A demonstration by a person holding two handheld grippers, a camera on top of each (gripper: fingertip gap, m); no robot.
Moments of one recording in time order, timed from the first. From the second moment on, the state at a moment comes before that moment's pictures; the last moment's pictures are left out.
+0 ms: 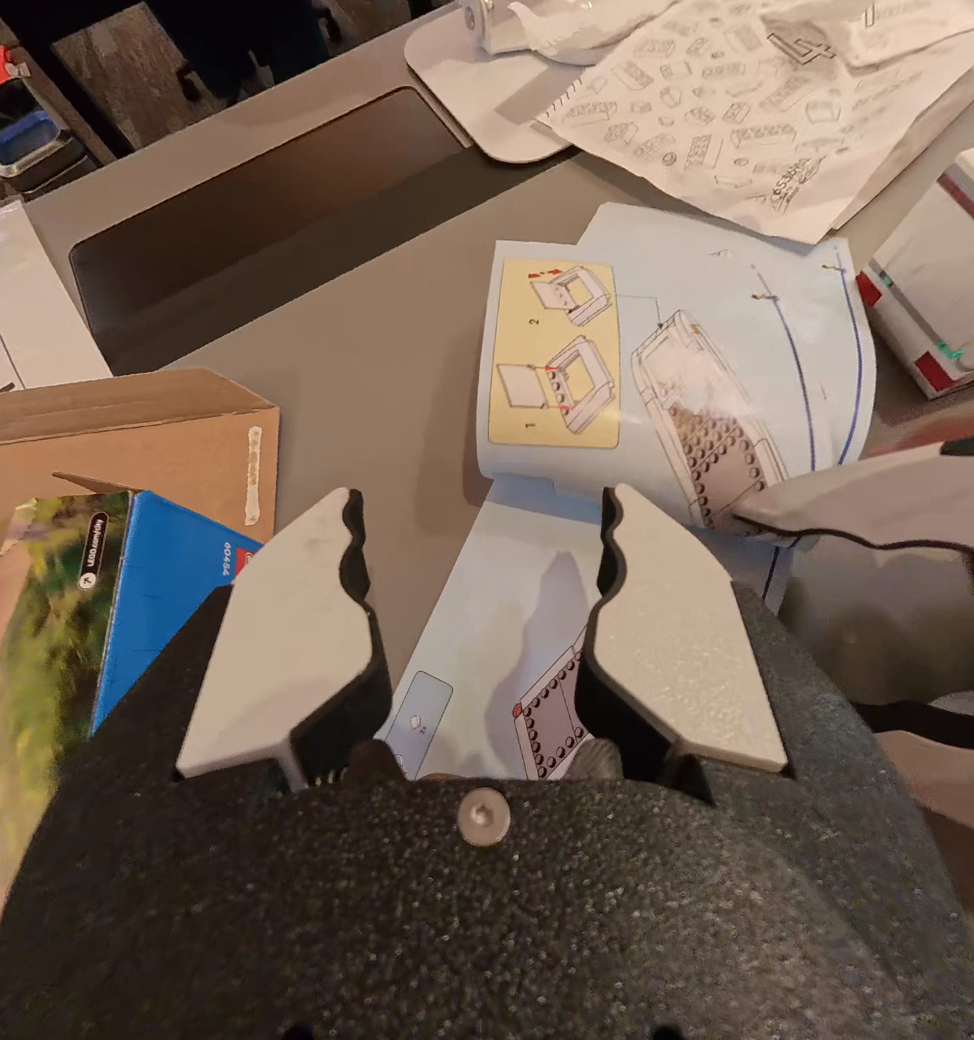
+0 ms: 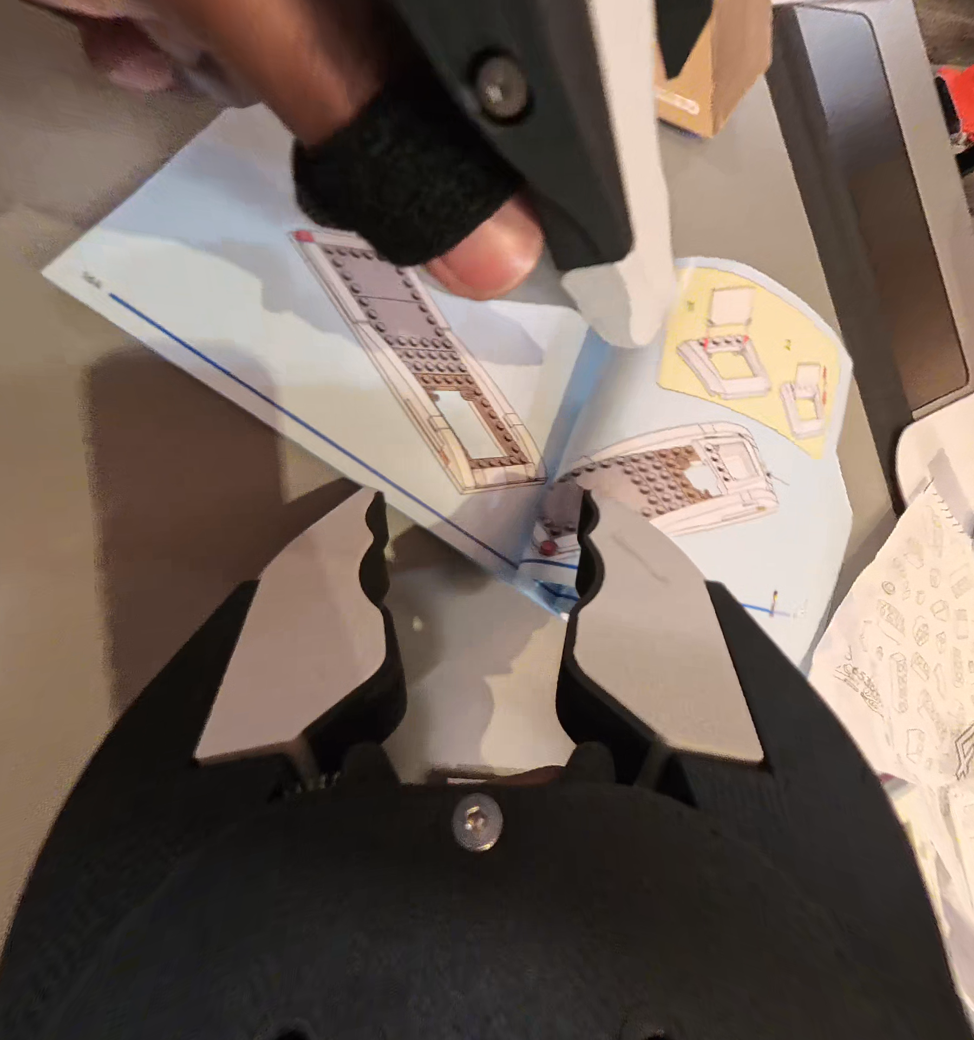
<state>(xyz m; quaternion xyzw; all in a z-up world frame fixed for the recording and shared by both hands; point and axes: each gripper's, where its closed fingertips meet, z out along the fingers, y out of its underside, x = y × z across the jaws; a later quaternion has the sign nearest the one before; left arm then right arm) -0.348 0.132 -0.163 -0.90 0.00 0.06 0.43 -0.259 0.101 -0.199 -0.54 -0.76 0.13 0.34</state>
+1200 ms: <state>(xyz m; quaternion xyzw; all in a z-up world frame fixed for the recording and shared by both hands) -0.253 0.140 -0.194 -0.90 0.32 0.06 0.31 -0.180 0.077 -0.187 -0.50 -0.78 0.18 0.34</state>
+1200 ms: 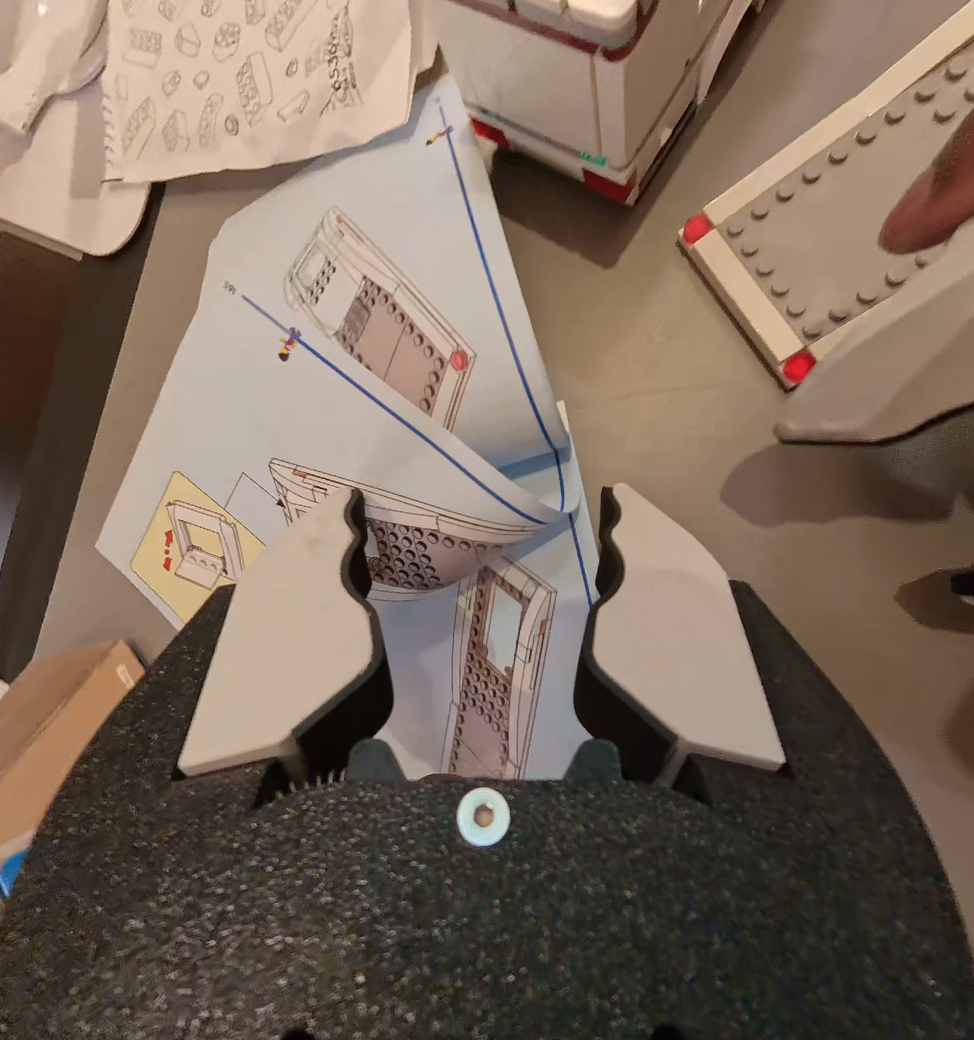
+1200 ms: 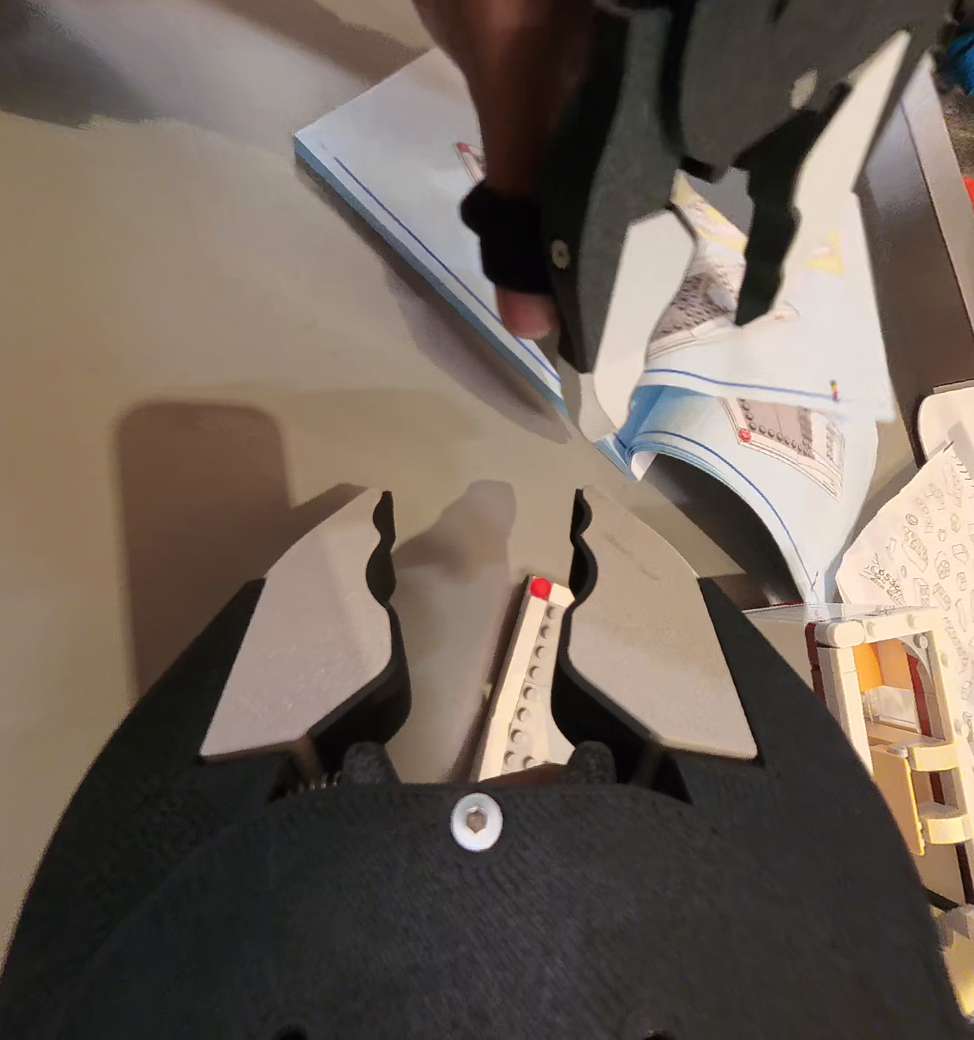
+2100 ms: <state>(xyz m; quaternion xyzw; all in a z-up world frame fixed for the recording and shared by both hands) -0.272 0.065 -0.182 -0.89 -0.06 -0.10 0.44 -0.132 0.079 -0.185 -0.52 -0.75 0.19 0.37</state>
